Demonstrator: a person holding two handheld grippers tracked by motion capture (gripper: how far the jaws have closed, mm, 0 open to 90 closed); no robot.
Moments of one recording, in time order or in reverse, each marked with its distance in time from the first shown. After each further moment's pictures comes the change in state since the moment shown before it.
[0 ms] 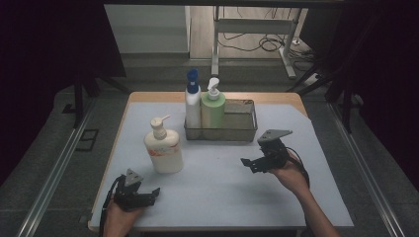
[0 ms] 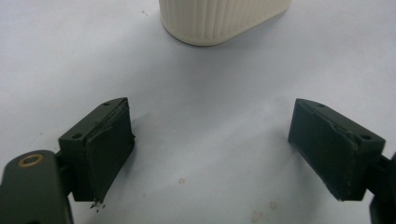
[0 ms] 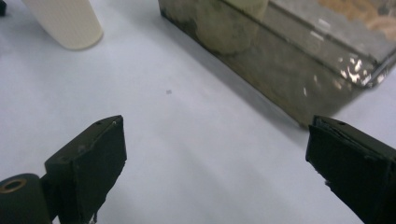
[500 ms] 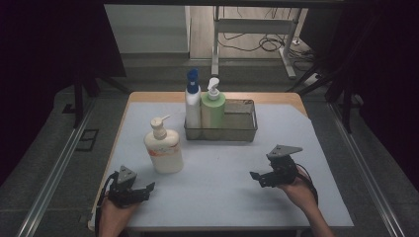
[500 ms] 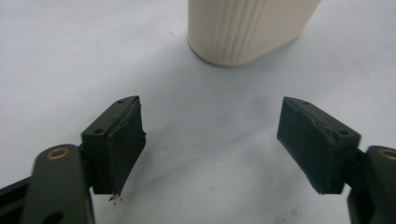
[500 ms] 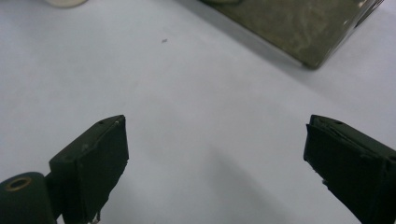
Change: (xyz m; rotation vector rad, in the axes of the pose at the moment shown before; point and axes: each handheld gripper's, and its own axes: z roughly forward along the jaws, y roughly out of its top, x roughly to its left) left arm 0.015 0.006 -0.011 -0.055 0.010 -0.034; right arm 0.004 -0.051 -0.009 0.016 -0.023 0.038
